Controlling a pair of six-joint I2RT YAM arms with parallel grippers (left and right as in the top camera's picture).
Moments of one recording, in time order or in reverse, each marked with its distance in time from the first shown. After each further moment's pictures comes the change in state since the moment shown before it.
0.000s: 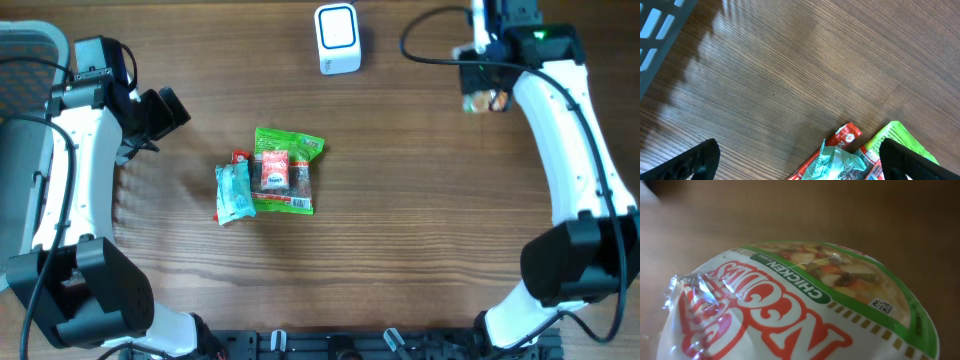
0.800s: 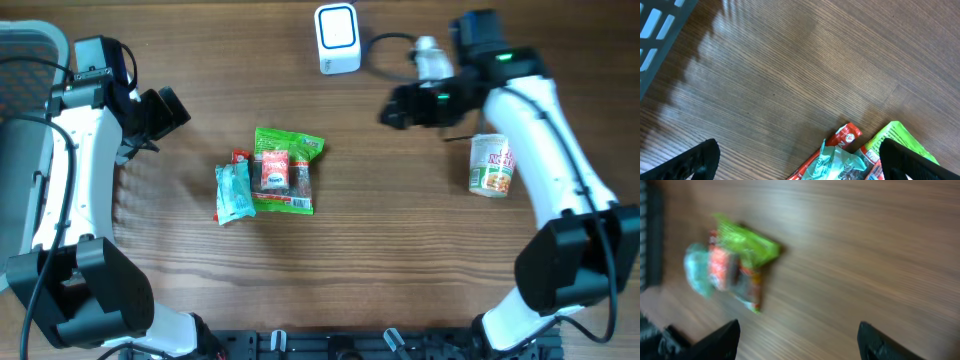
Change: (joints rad) left arm 0.000 0.000 0.000 0.000 0.000 0.000; right arm 0.126 -0.026 -0.153 0.029 -0.702 0.105
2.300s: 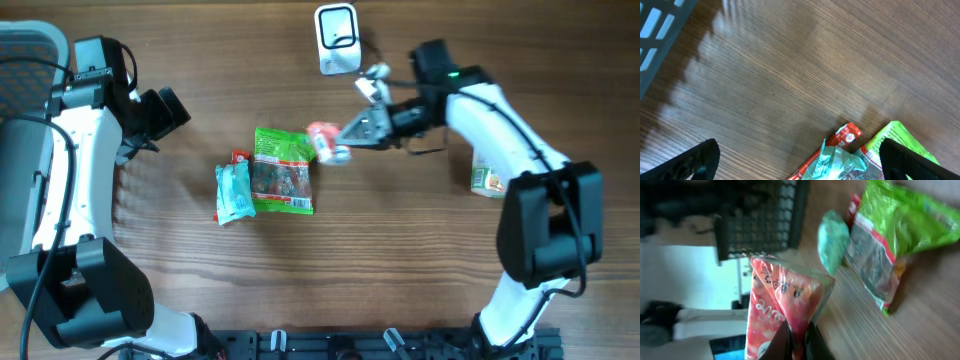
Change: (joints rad) left arm 0.000 0.000 0.000 0.000 0.000 0.000; right arm 0.008 0.143 -0.126 0.069 -0.756 -0.055
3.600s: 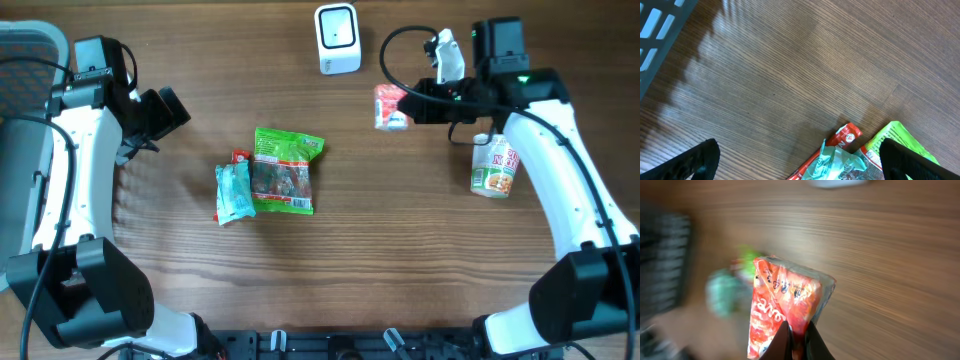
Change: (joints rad) left arm 0.000 0.000 0.000 0.000 0.000 0.000; right arm -0.057 -0.279 -0.014 0.113 0.803 0.158
